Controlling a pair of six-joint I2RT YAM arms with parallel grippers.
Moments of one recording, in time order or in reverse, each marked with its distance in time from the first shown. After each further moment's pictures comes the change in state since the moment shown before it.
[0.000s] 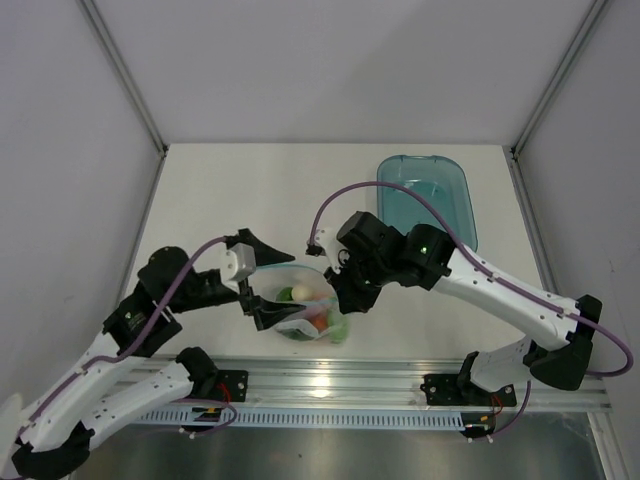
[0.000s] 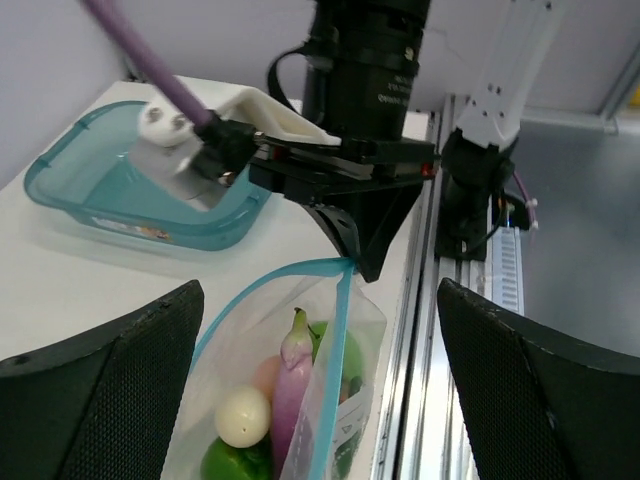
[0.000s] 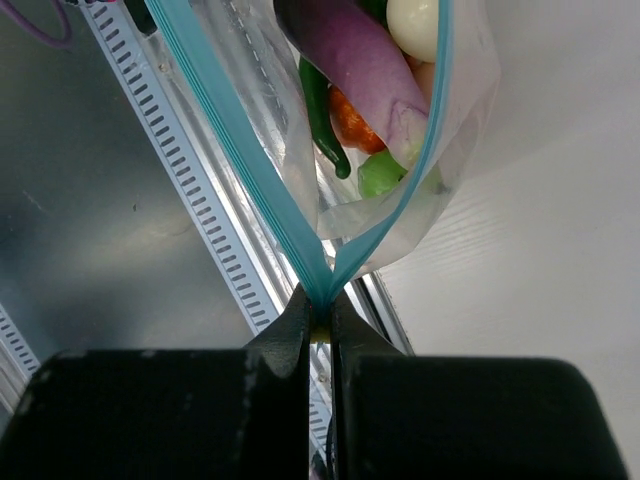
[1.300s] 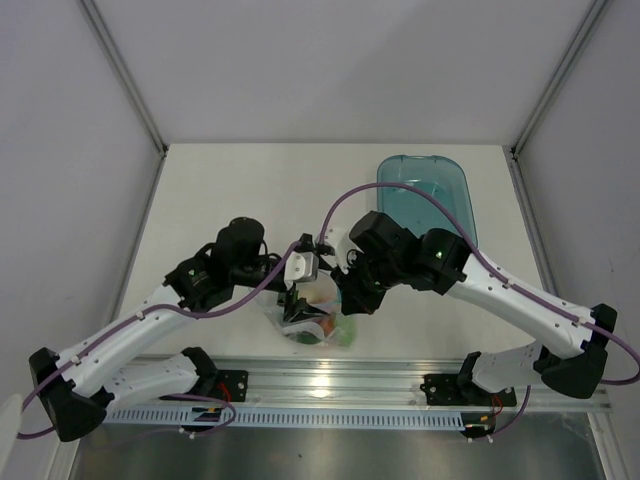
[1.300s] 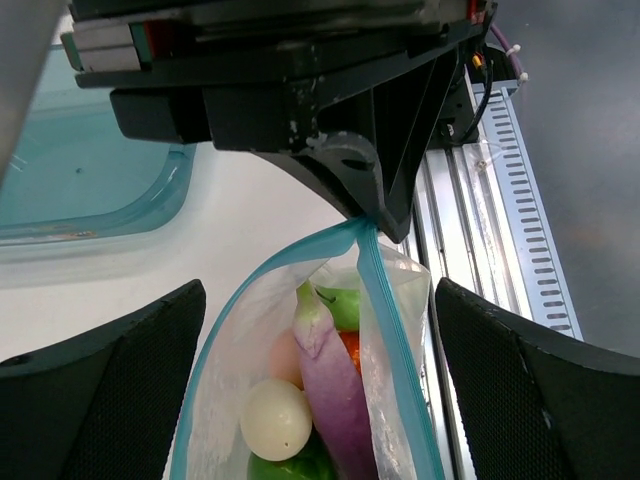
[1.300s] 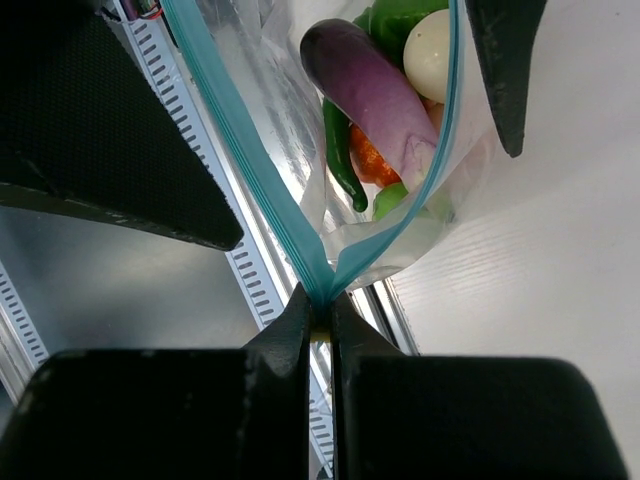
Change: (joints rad) left arm -0.049 0.381 0.048 -0.048 0.209 0.386; right arm -0.019 -0.078 -0.064 0.062 -0.063 0.000
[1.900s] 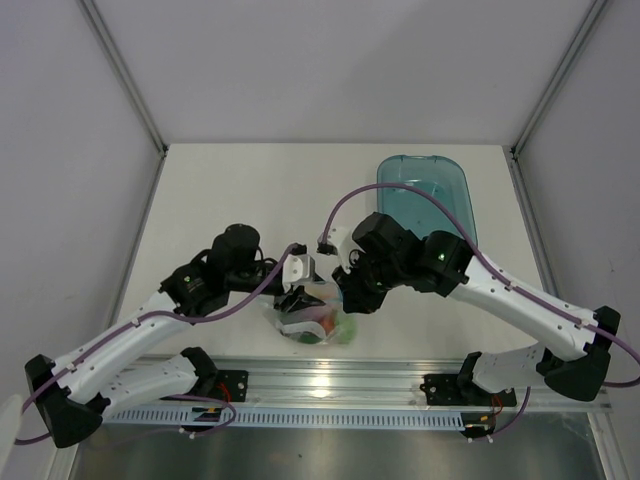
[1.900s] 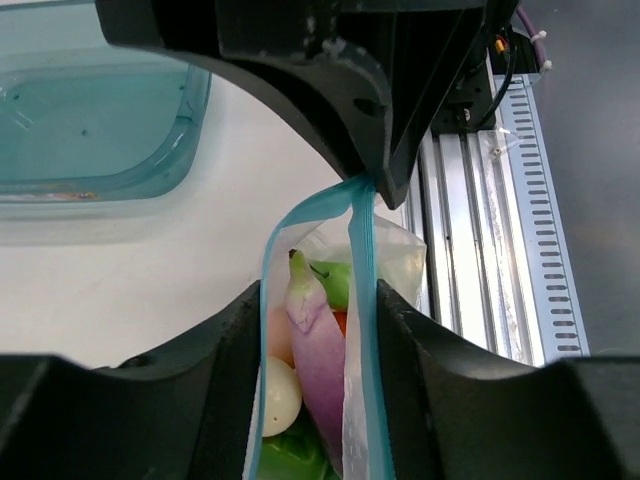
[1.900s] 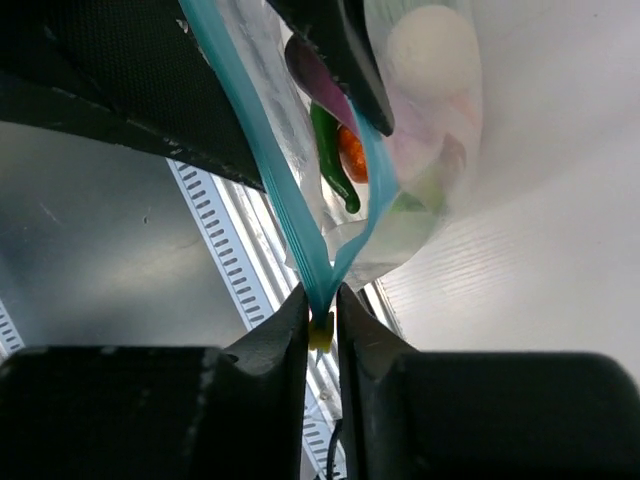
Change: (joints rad) left arm 0.000 -0.044 -0.048 -0.010 -0.065 -0.027; right arm -0.010 -0.021 -0.034 0.026 0.020 0.002
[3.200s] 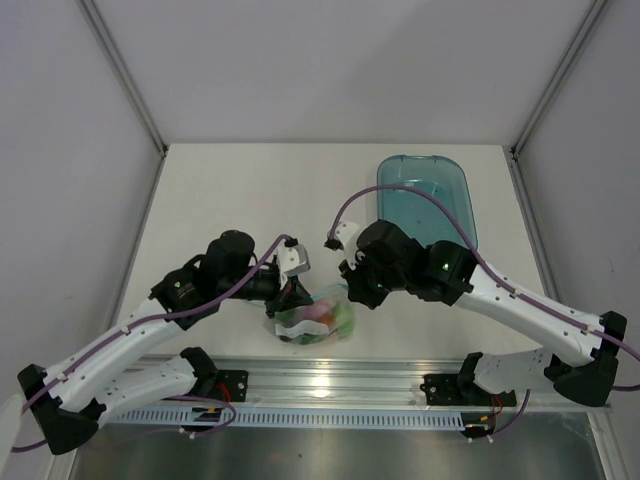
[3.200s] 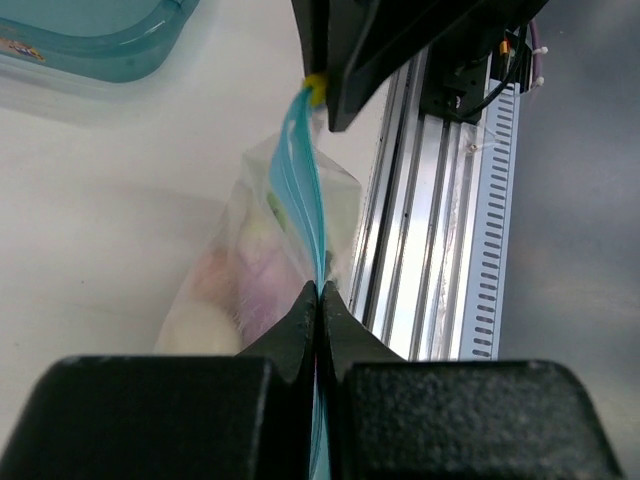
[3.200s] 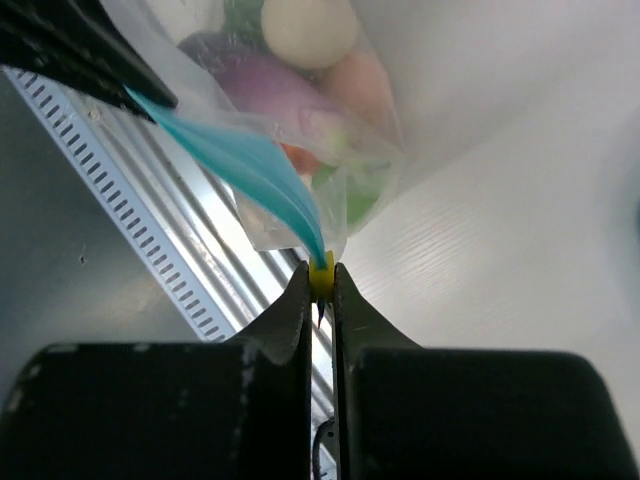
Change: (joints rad) left arm 0.000 -0.060 -0.010 -0.129 -0.125 -0.262; right arm 0.011 -0.078 -0.140 0.117 0.196 0.077
